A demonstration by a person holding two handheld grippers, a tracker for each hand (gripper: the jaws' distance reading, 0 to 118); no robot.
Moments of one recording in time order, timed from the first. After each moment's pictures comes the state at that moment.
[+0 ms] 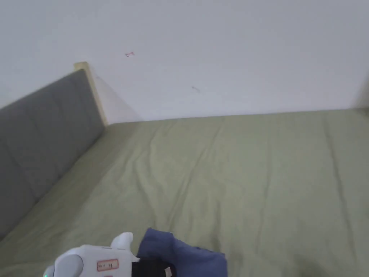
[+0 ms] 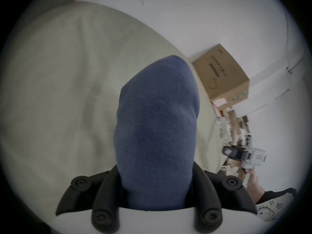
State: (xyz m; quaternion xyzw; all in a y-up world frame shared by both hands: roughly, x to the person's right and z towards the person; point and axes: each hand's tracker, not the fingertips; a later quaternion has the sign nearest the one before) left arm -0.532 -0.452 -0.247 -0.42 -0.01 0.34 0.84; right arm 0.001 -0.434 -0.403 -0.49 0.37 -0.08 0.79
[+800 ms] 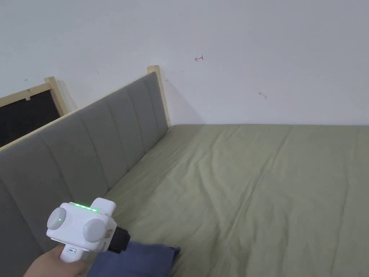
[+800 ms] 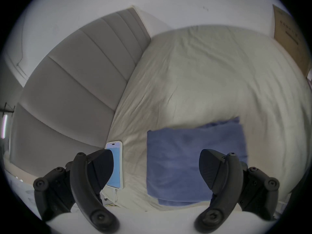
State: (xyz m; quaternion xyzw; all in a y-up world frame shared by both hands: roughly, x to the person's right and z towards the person) left arm -0.654 -0.396 -0.188 -0.48 0.33 -0.01 0.81; right arm 0.007 -0.412 -0.403 -0.49 0.34 -0.06 0.80
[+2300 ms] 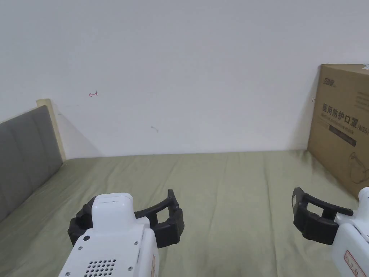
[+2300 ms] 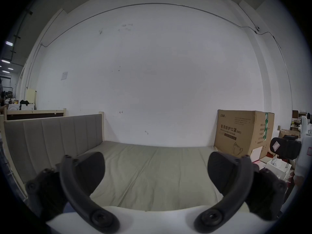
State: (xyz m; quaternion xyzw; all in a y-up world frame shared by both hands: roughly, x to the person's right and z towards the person) left arm -0.276 -0.279 -0.238 0.03 0.22 0.02 0.98; right arm 0.020 -0.286 -0.368 -0.01 0.17 -0.05 0.98
